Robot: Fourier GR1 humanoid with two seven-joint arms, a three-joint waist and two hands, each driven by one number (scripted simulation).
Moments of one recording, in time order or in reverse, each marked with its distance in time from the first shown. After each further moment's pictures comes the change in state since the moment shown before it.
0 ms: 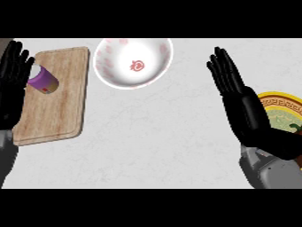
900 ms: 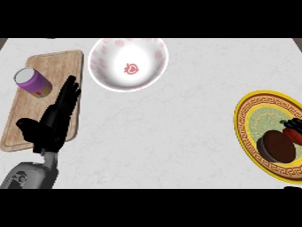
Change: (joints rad) left arm 0.120 -0.160 -0.185 0.041 -0.081 0.017 0.001; right arm 0.511 -0.399 -0.293 0.073 -0.210 0.500 -0.531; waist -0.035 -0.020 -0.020
